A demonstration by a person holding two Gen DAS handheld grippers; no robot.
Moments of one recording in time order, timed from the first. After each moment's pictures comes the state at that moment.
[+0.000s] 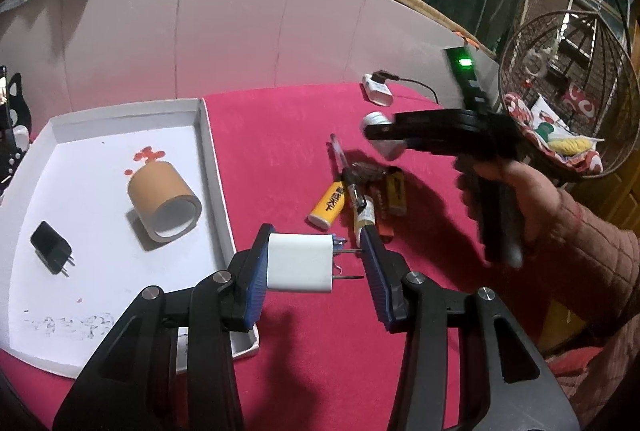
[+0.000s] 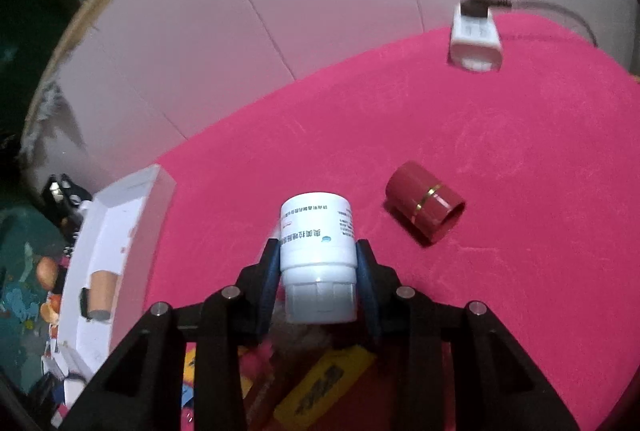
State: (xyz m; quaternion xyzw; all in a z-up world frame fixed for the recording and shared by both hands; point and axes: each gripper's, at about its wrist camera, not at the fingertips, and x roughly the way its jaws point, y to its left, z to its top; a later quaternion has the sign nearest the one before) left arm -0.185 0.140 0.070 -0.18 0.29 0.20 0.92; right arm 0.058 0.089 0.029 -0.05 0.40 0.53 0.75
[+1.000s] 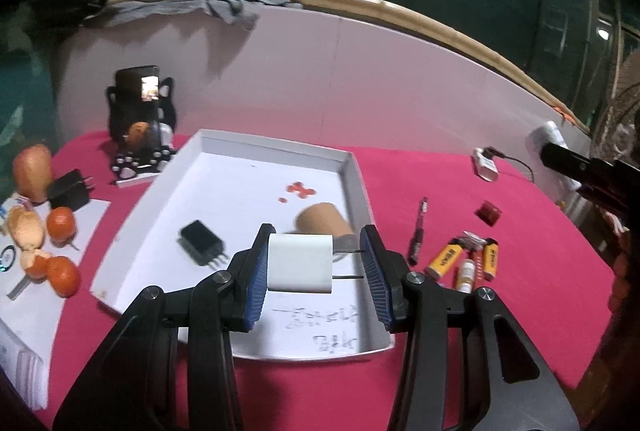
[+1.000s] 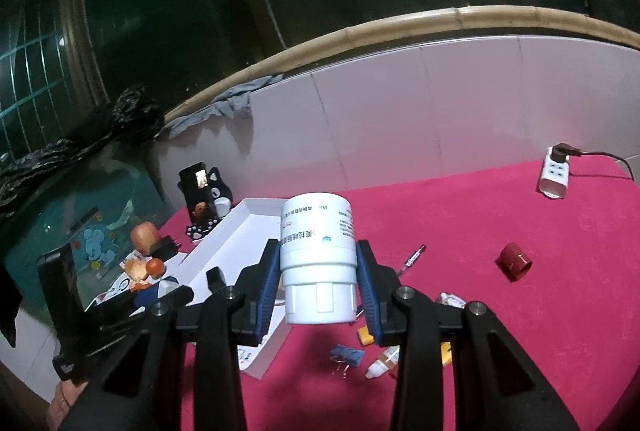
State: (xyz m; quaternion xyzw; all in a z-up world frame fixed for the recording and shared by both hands) left arm -0.268 0.166 0.100 -0.20 0.21 0.41 0.86; right arm -0.074 0.042 0.123 -0.05 0.24 0.67 0.70
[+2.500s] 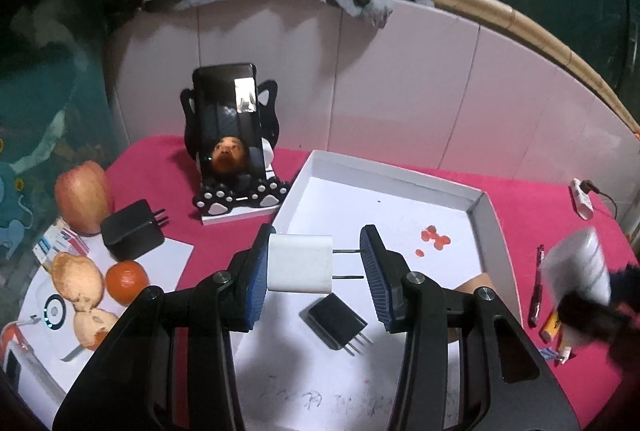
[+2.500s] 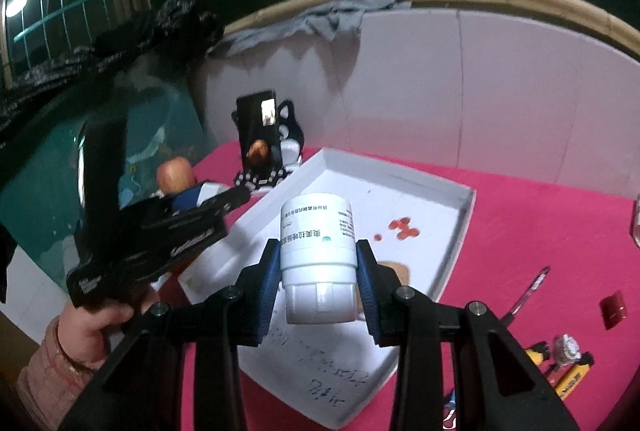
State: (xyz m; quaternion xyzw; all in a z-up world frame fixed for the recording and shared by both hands) left arm -0.295 0.294 0.098 -0.22 0.24 0.52 0.79; right arm -0.183 0.155 0.095 -0.19 0.26 0.72 0.61
